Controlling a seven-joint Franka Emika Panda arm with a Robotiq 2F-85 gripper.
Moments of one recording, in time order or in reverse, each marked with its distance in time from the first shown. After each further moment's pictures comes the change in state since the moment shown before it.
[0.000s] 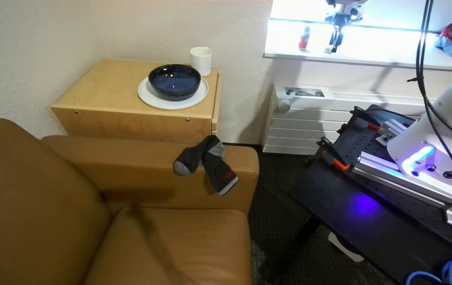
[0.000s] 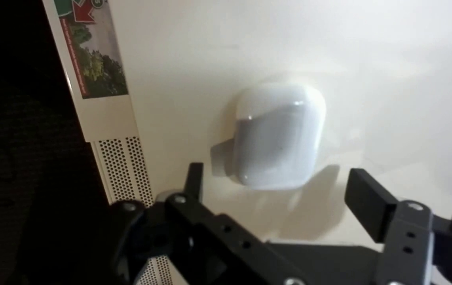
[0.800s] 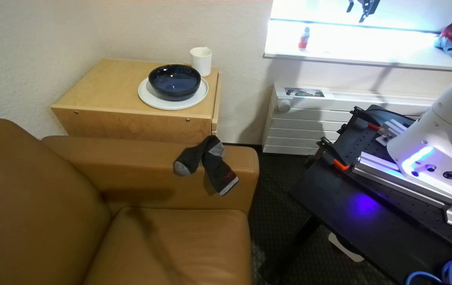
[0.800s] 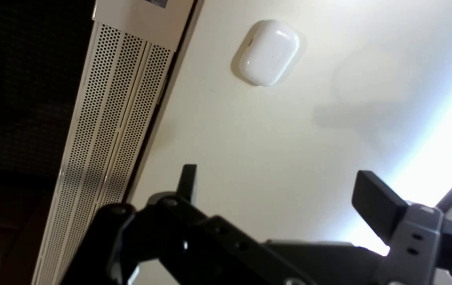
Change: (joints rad) arm 0.039 -0.457 -0.033 -0.411 -0.092 0.172 -0.537
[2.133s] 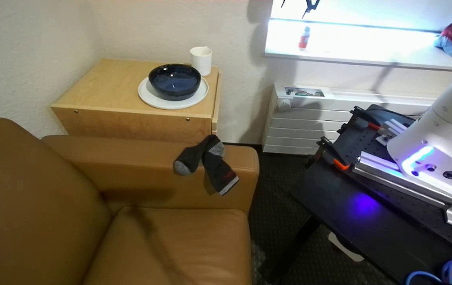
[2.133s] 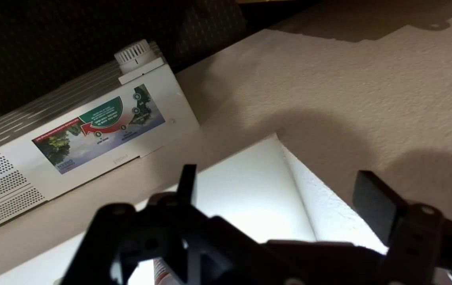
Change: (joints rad) arm 0.272 -0.267 0.235 -0.271 0.026 0.035 -0.320
